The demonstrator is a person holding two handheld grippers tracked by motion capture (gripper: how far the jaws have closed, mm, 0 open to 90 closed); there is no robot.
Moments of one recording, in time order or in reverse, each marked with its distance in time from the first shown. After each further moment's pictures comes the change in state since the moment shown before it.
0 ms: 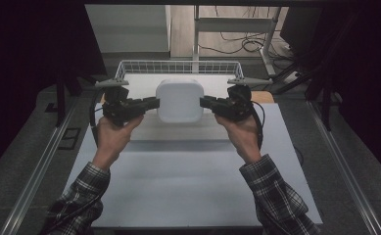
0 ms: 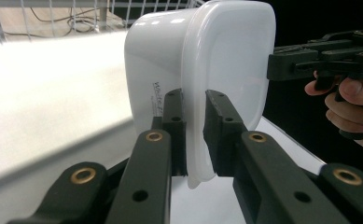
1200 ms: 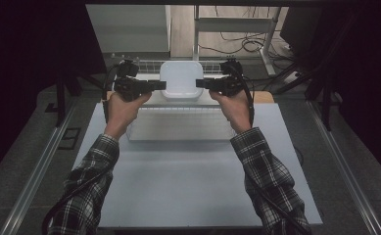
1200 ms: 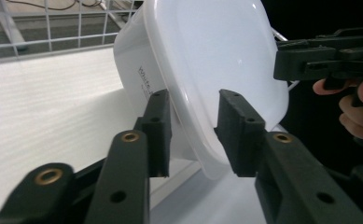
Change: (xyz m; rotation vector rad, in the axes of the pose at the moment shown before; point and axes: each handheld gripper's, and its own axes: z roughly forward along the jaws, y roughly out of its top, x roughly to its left) left arm 0.044 0.038 0.050 0.095 0.033 -0.070; right arm -0.040 0.042 0.050 0.086 -0.048 0.098
